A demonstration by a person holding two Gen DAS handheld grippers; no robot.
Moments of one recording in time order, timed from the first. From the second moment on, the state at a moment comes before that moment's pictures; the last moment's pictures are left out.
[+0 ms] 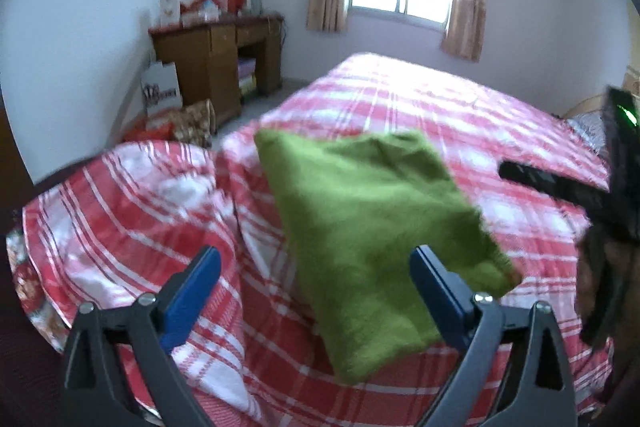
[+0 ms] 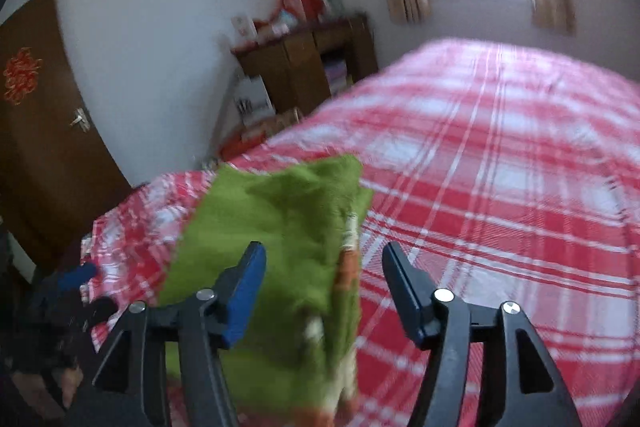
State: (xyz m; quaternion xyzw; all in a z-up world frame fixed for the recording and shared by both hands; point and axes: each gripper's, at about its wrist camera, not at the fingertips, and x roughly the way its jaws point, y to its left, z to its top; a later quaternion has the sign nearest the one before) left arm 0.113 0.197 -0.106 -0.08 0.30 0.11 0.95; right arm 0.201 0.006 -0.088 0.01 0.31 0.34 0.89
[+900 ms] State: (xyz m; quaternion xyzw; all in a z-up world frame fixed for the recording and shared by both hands) left arm 0.083 0.187 -0.054 -0.06 0.21 0.11 0.97; right arm 0.107 -0.017 -0.029 -0.01 0.23 0.35 0.91
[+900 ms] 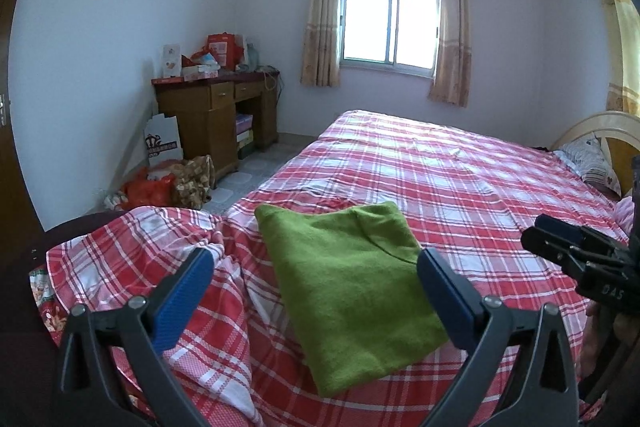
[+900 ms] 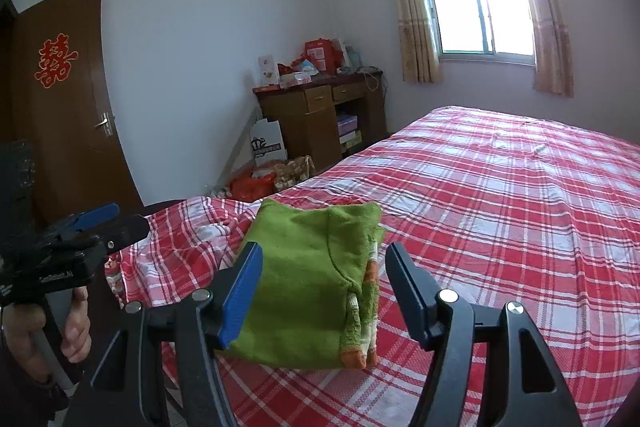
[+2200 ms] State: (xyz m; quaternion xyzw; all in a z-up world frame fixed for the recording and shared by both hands) left arm 0.082 0.179 -0.058 -0.05 0.22 0.11 0.97; right arm 0.094 -0.028 -0.021 -0.01 0.20 0.34 0.92
